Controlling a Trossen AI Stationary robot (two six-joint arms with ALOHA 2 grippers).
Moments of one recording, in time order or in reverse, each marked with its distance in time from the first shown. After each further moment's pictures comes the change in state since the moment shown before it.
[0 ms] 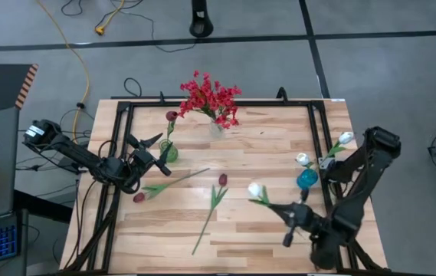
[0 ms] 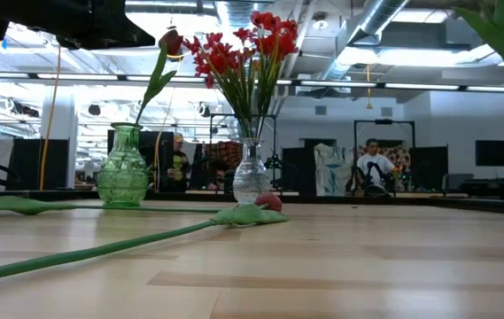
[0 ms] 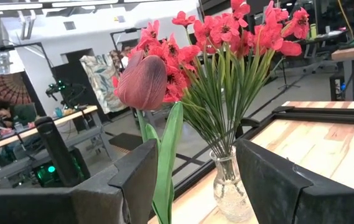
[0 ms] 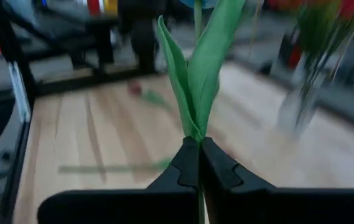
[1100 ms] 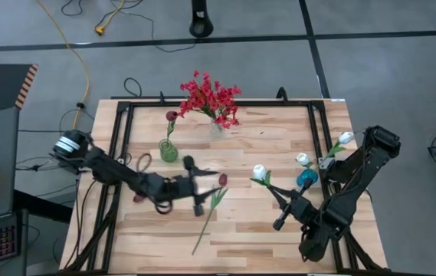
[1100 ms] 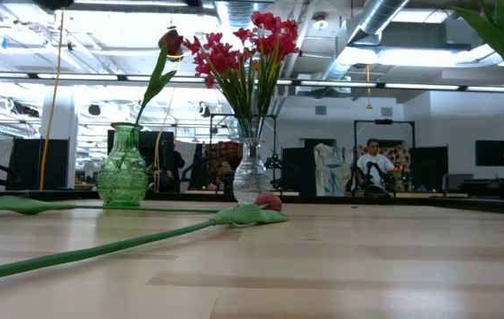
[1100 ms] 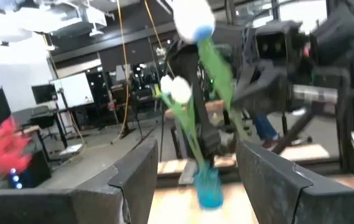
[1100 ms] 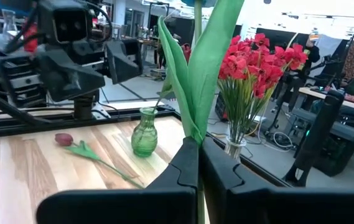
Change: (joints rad) left arm 0.020 0.590 0.515 0.000 0.682 -0.209; right arm -0.106 -0.005 0.000 0.016 0.198 -0.145
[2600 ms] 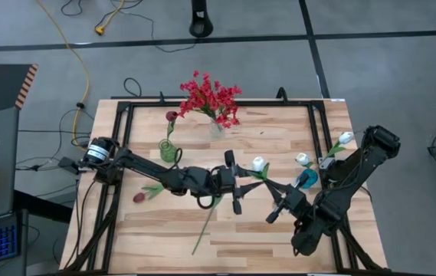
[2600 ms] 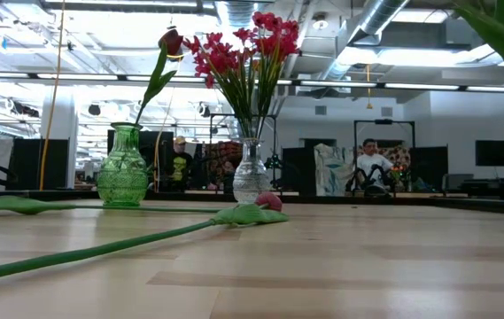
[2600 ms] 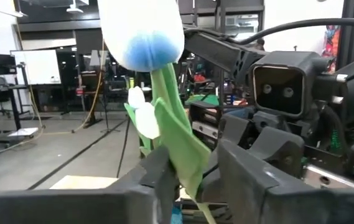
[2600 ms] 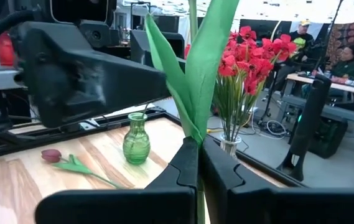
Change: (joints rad) left arm 0.125 0.281 0.513 -0.269 0.203 -0.236; right arm -0.079 0.000 0.000 0.100 -0.001 -0.001
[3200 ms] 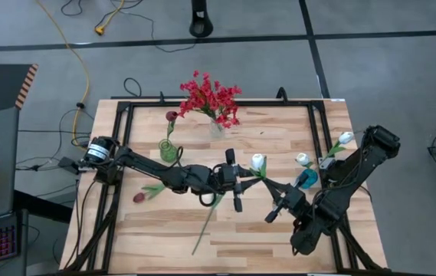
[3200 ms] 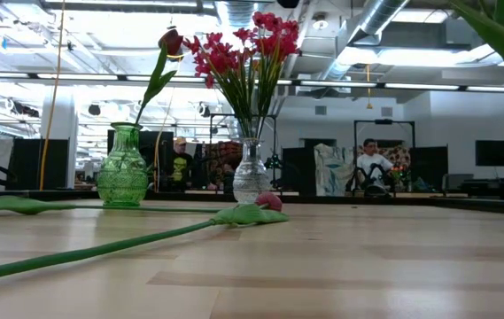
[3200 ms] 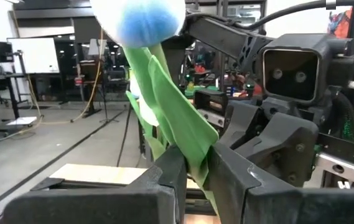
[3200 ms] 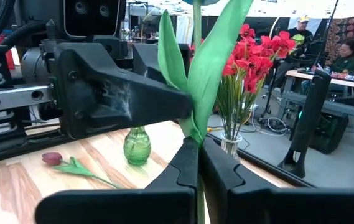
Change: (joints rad) left arm 0.020 0.000 -0.001 -0.047 0.018 -0.035; right arm -0.008 0.000 0.000 0.008 -0.001 0.001
